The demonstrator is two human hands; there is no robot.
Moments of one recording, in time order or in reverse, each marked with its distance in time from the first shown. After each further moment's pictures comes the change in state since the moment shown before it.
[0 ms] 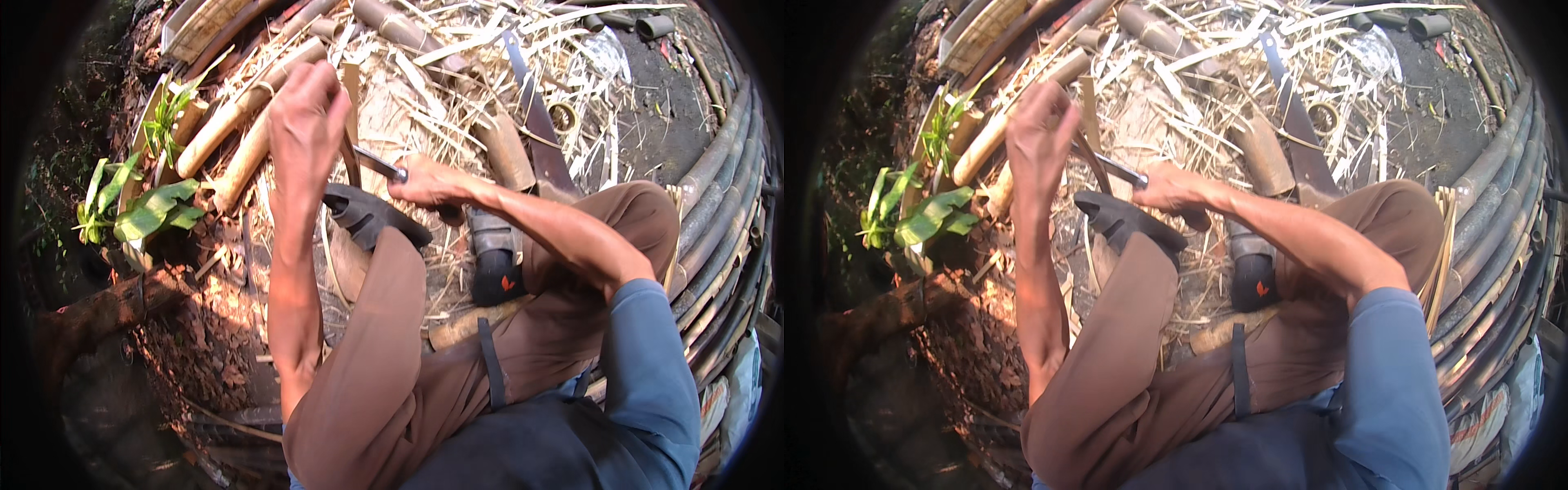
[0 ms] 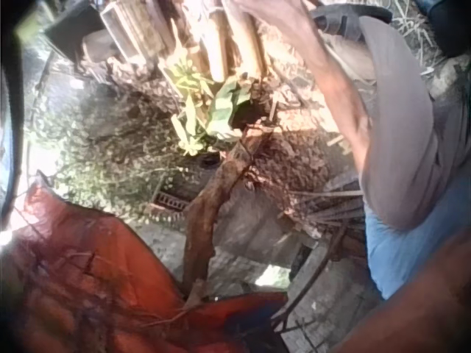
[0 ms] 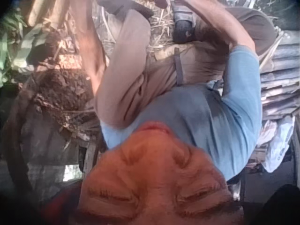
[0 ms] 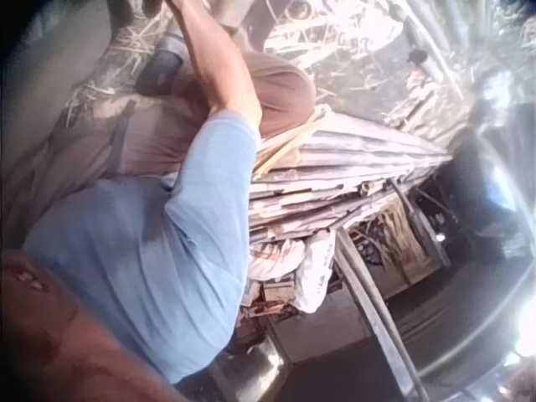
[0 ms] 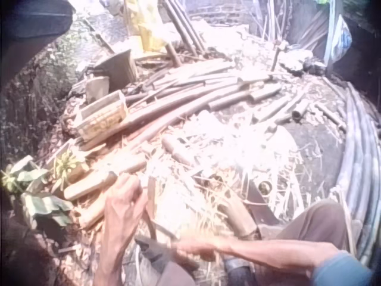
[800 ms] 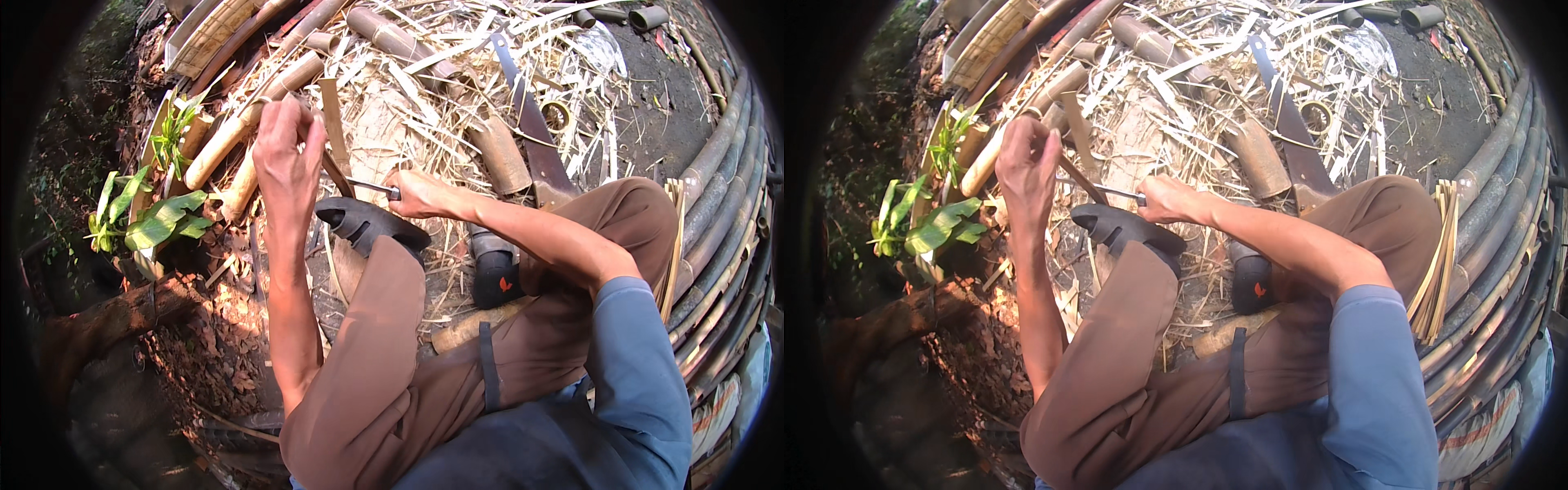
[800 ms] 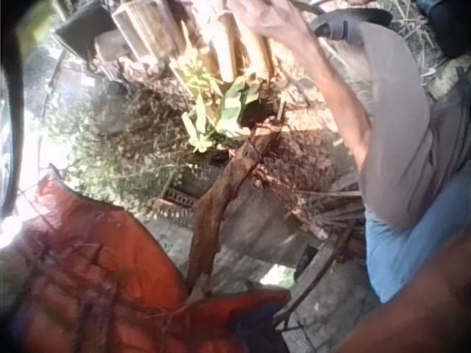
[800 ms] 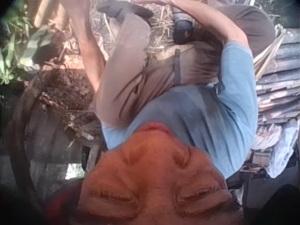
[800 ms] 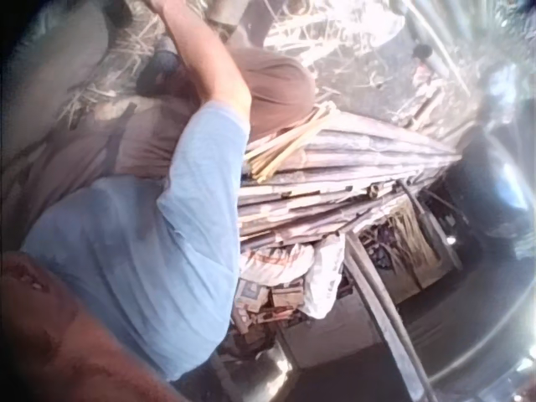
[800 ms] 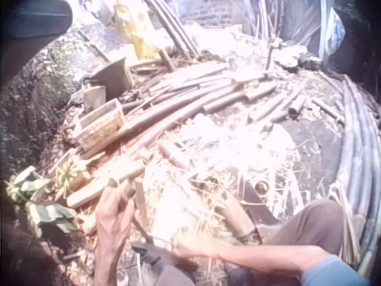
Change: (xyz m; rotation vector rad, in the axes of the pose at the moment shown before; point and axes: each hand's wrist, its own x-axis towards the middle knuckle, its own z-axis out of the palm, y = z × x) left_hand -0.021 0.013 -0.013 -0.051 0.086 -0.080; right_hand -0.012 0.010 0.010 -0.214 0.023 -0.055
